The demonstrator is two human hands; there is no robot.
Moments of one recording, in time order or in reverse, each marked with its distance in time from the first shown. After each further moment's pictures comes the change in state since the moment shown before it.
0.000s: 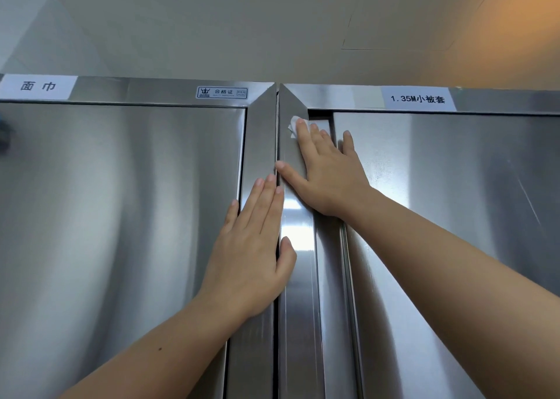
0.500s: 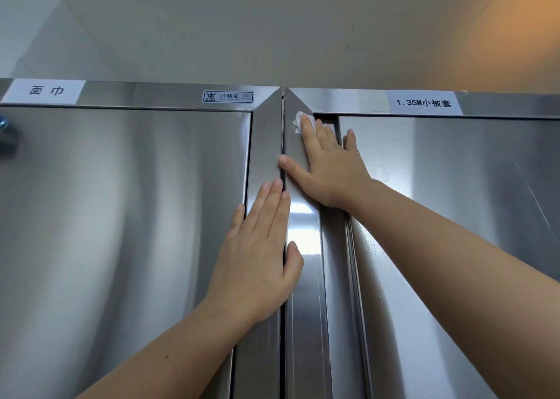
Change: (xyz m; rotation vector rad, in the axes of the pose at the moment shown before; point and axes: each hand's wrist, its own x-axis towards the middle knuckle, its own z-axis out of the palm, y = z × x) left_hand -0.001 0.001 0.000 -0.006 0.015 0.008; right_hand 0.014 0.000 -0.003 0.050 -0.029 0.014
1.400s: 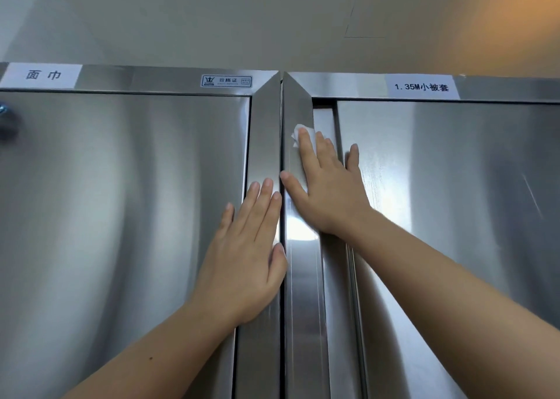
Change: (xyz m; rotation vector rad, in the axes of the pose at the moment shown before) left_hand -0.024 -0.009 -0.004 0.116 -0.032 0.051; right_hand -0.049 -0.016 0.017 0.002 0.041 0.036
